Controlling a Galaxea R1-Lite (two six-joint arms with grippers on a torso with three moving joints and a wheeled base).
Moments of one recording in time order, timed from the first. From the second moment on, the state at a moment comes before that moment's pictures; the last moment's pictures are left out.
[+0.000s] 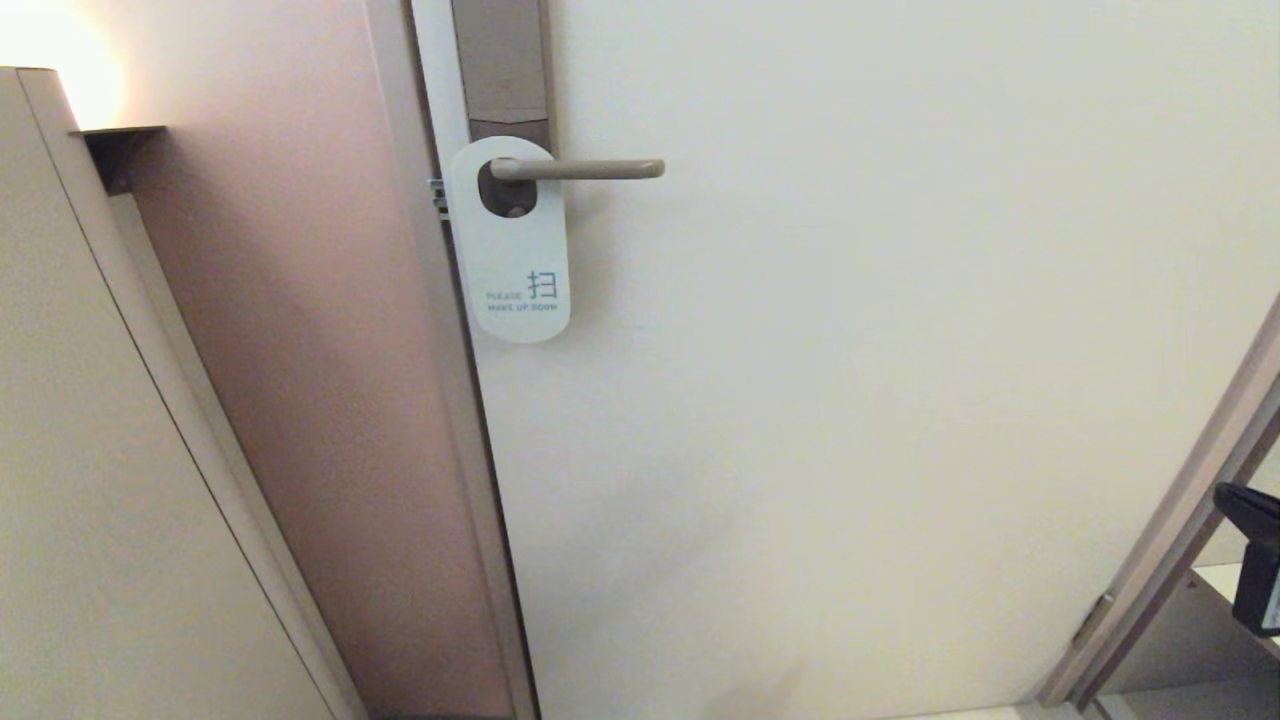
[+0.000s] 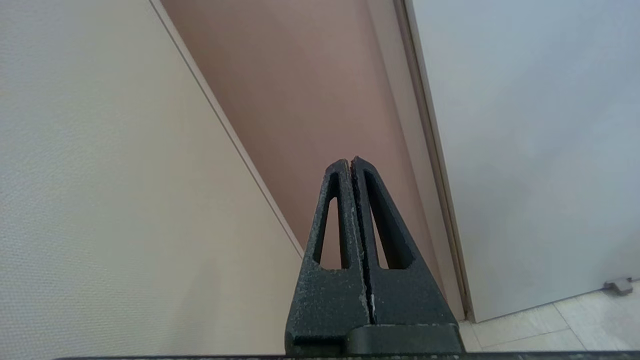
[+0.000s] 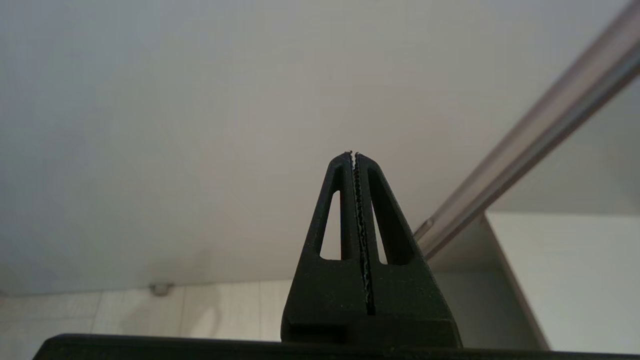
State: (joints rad) left arm 0.00 0.00 0.00 -0.03 -0.04 0.33; right arm 0.26 0.96 -0.36 -0.32 -0.43 -0.09
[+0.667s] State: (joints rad) left arm 0.00 0.00 0.00 -0.03 -0.04 0.33; right arm 0.05 0.53 -0.01 -0.29 -0.07 -0.10
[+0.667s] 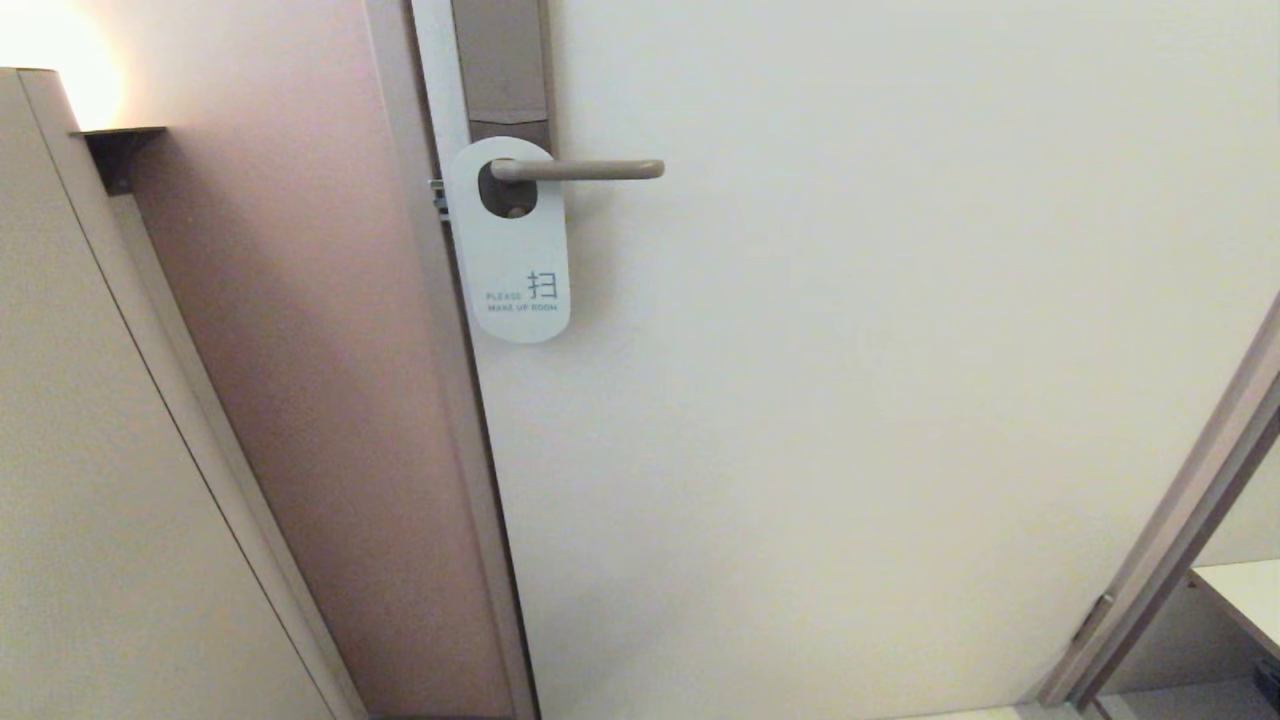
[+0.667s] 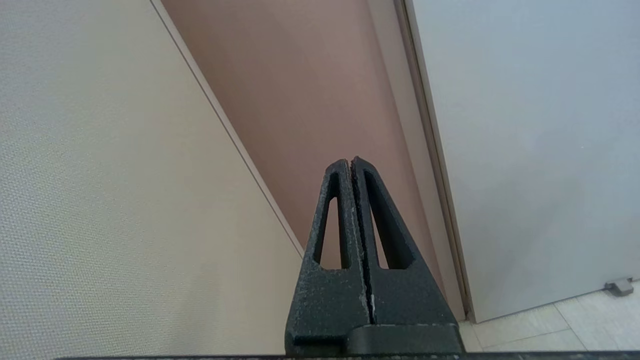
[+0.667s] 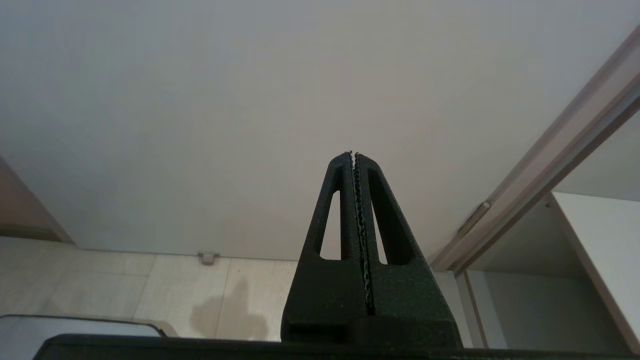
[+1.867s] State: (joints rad) left arm 0.00 0.00 0.00 -0.03 -0.03 0.33; right arm 0.00 0.00 0.00 0.00 0.00 -0.10
